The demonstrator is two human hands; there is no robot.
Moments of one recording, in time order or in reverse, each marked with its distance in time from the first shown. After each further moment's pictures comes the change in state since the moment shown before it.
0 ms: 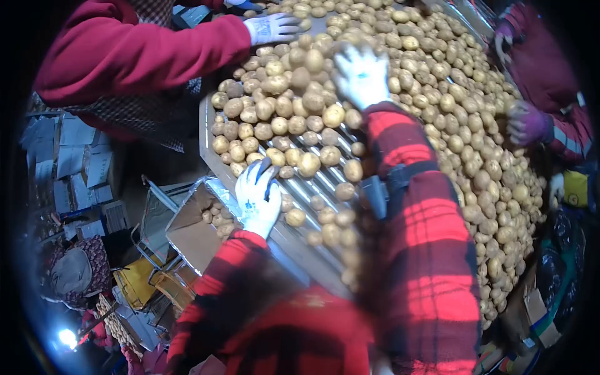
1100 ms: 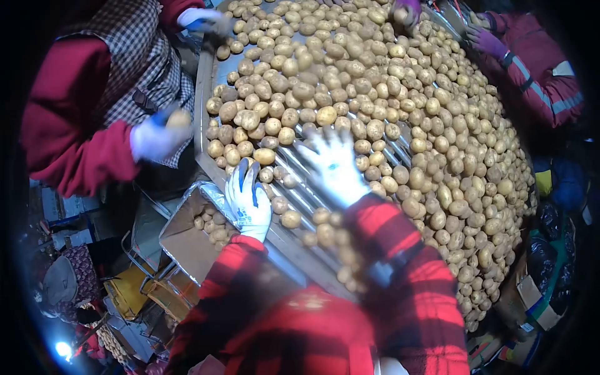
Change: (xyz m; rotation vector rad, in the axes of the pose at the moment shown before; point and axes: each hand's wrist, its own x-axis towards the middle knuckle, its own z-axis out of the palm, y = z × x) left_hand 0.000 0.002 -0.006 -0.020 0.139 -0.119; right_hand -0.124 -0.095 -0.085 0.440 -0.106 -0.138
